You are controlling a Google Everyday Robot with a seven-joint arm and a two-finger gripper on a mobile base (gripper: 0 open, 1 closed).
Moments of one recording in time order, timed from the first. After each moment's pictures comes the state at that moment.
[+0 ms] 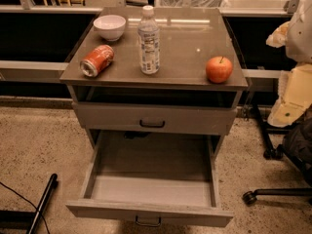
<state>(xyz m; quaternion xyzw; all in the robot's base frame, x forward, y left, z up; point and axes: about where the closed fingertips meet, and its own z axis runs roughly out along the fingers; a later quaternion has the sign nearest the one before) 0.438 -0.217 0.976 -0.60 0.78 -0.03 0.16</state>
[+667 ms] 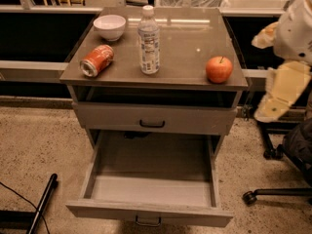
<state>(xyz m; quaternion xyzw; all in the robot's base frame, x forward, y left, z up) 0.451 -0.195 0.970 -0.62 0.76 0.01 0.18</state>
